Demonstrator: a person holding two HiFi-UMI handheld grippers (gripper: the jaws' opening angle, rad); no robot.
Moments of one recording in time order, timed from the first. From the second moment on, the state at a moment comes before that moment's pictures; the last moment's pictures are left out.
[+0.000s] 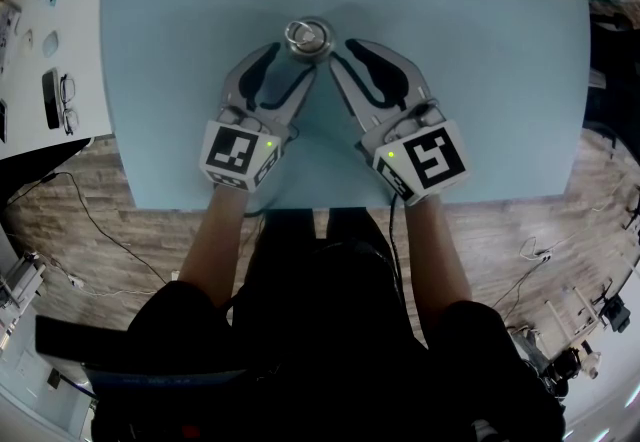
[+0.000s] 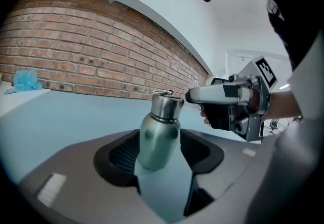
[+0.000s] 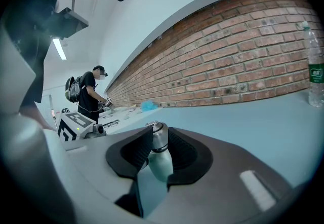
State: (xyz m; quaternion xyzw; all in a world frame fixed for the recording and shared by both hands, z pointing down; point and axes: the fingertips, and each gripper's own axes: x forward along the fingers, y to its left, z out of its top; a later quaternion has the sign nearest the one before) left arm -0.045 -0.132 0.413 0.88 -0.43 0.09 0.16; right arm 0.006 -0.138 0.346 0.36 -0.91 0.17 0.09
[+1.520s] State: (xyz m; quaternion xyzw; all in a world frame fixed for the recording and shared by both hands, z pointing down) left arm -0.039 -0.133 0.425 0.89 -0.42 0.11 0.16; right arm -0.003 -0.134 0.350 0.35 -0.92 0.16 0.11
